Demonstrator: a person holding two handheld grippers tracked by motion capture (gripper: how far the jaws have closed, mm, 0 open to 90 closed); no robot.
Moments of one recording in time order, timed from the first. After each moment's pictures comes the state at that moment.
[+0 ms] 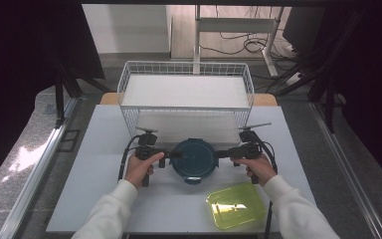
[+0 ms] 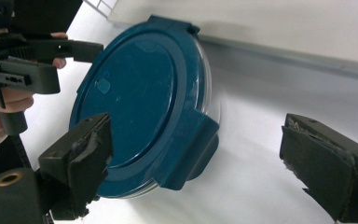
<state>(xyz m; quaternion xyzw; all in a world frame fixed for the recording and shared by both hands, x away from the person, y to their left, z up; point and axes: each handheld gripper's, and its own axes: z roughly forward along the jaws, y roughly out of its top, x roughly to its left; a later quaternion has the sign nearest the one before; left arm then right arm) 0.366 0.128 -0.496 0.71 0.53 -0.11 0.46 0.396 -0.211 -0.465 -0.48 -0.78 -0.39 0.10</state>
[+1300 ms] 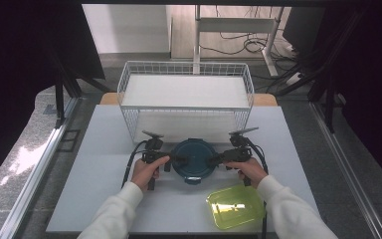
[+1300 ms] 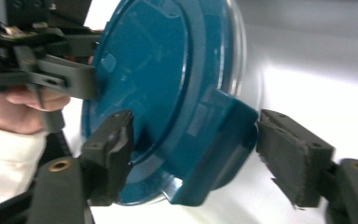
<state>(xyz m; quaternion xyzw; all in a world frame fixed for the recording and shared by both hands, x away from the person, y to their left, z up) 0.369 0.112 -0.519 0.70 0.54 -0.17 0.45 0.408 -0.194 -0.501 -0.48 -0.76 -0.37 0.22</state>
